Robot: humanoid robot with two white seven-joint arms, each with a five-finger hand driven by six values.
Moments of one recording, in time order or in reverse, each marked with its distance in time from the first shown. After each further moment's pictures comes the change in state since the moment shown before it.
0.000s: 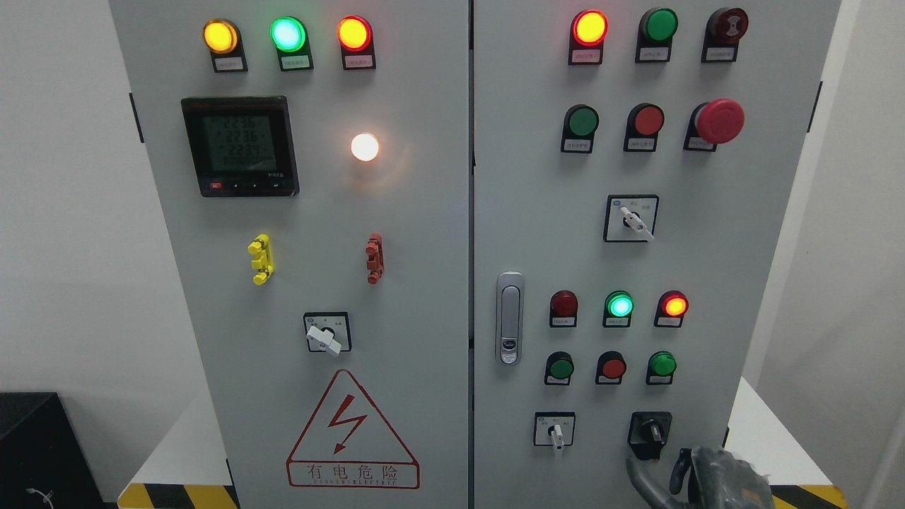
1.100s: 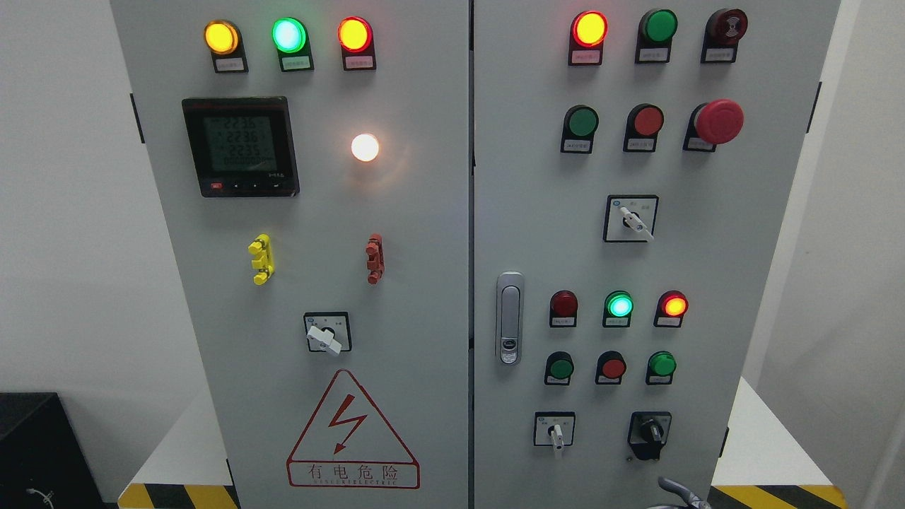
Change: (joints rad) left arm 0.000 0.000 0.000 0.000 0.000 -0.002 0.000; right arm 0.337 0.022 -0.130 -0.174 -1.137 -0.350 0.012
